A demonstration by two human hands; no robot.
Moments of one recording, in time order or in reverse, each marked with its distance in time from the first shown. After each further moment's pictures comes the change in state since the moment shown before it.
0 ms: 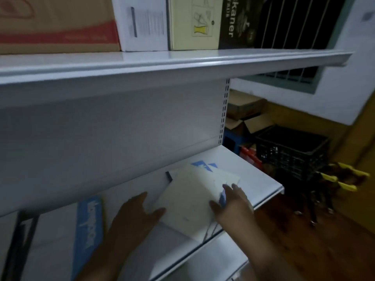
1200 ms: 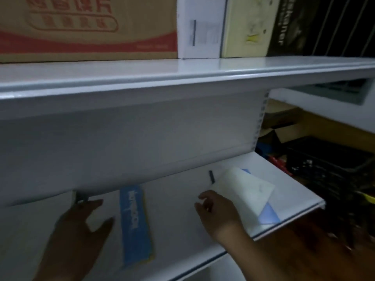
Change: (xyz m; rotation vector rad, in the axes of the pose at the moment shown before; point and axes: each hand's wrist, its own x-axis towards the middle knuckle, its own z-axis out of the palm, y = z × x) left_hand -0.072 -0.079 -0.103 0.100 0.513 -0.113; right_hand -0.037 -0.097 0.033 0.320 -0.207 -0.261
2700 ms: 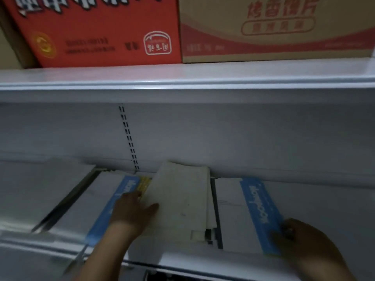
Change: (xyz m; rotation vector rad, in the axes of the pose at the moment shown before) left_hand -0.001 -0.176 -0.104 0.096 -0.031 -0.429; right_hand -0.034 -0.078 0.077 -0.376 -0.345 -0.017
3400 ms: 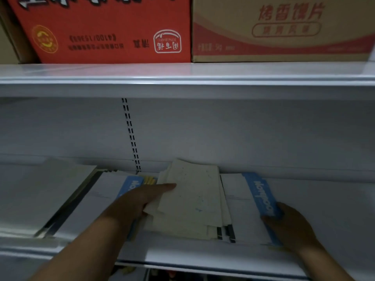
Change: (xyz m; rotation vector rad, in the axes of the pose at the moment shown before) left_hand 0.047 0.009 -0.013 -0.712 -0.624 -0.250; right_hand 0.023 -0.025 0.030 0.128 0.136 0.047
